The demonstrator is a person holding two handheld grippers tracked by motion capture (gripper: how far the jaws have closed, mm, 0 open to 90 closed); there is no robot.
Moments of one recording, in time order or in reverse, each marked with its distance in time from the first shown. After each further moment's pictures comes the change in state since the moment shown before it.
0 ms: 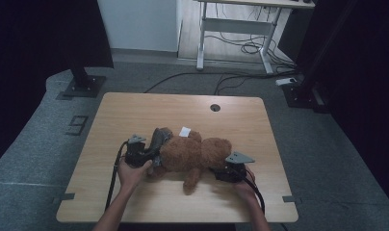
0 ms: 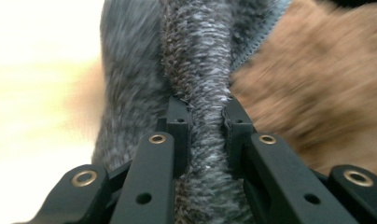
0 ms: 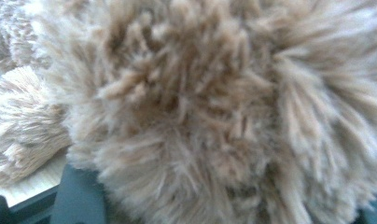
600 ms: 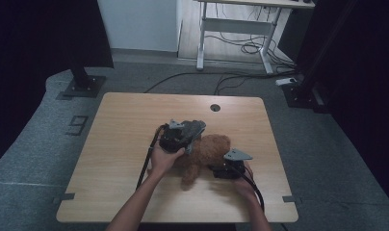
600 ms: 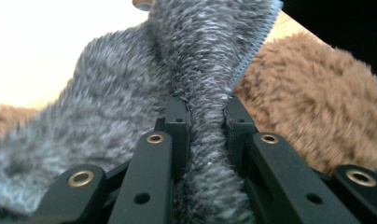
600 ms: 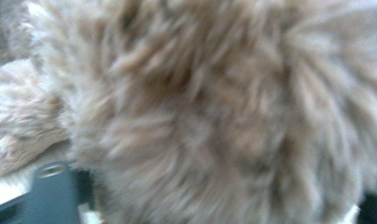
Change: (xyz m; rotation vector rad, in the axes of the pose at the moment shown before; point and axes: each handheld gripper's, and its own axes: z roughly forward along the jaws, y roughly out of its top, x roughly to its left) left arm -0.072 0.048 0.067 0.047 -0.052 0.152; right arm -0.007 0.005 0.009 -0.006 -0.023 -0.023
